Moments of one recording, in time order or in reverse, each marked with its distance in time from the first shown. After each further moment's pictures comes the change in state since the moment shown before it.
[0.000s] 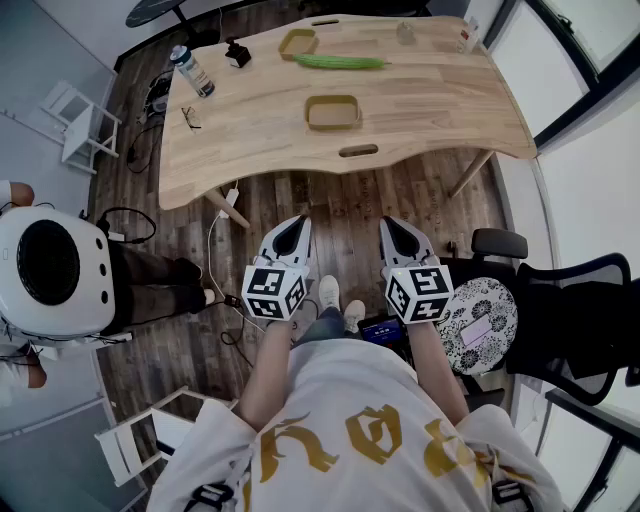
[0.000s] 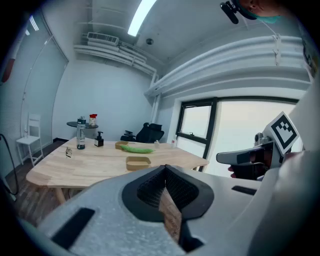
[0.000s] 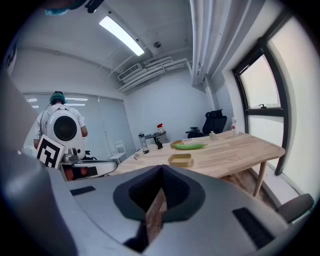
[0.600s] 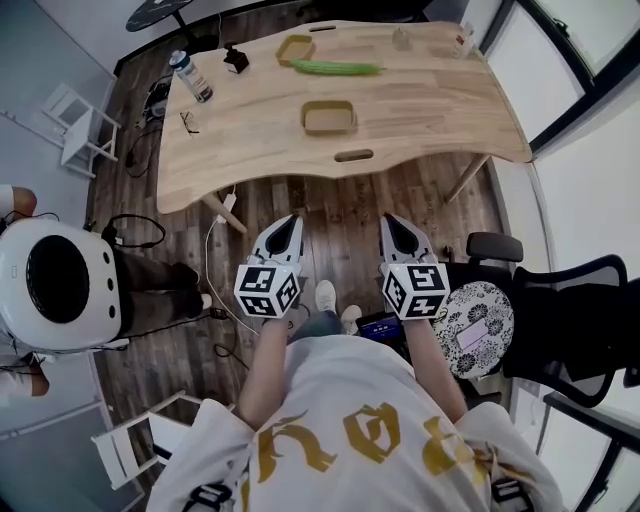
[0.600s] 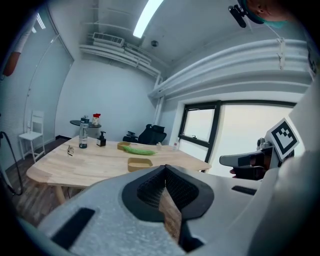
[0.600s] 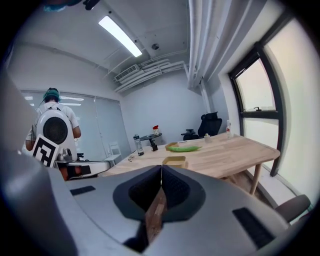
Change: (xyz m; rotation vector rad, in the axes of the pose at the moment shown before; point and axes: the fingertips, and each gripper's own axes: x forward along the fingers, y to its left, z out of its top) left arm 0.003 0.008 0.007 -0.041 -0.023 0.023; right arm 0.001 -0.018 0.008 0.001 -0.022 -0.054
